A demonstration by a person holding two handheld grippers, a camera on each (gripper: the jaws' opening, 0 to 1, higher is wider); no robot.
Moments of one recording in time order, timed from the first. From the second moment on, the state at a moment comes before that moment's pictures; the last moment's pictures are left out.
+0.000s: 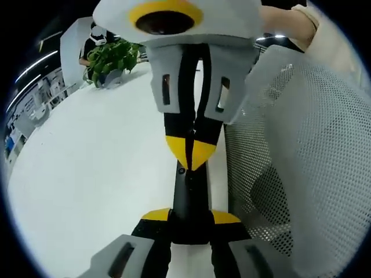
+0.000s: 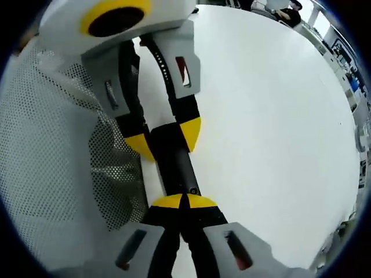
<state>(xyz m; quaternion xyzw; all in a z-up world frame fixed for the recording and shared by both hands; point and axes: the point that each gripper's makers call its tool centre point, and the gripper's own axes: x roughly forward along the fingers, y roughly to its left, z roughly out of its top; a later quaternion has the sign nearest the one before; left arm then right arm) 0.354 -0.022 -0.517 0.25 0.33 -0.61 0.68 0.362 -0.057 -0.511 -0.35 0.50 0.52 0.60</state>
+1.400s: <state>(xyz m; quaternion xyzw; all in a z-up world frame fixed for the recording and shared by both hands) 0.352 -0.027 -0.520 0.28 0.30 -0.63 0.65 0.366 -0.058 -0.512 -0.21 0.52 0.52 0.65</state>
